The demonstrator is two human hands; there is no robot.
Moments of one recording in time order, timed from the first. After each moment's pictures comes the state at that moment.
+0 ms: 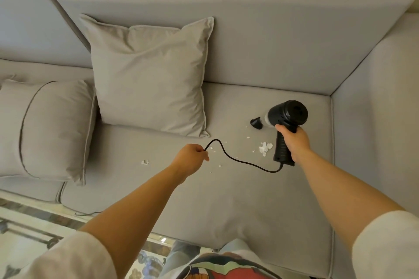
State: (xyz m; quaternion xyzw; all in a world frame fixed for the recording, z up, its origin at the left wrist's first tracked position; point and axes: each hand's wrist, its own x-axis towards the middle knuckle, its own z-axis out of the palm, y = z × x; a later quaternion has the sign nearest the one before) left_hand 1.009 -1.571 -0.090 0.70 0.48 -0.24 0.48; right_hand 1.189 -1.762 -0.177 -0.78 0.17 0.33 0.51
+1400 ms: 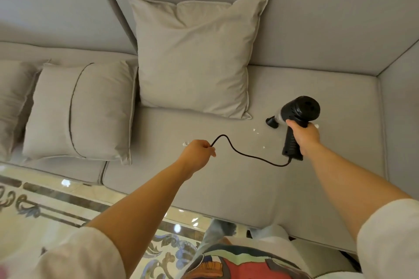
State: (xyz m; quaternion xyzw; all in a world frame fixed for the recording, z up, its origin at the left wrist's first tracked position) left_hand 0.867 -1.476 -0.092 0.70 0.47 -0.24 0.49; right_hand 1.056 -1.665 -0.186 -0.79 0.21 0.32 0.49
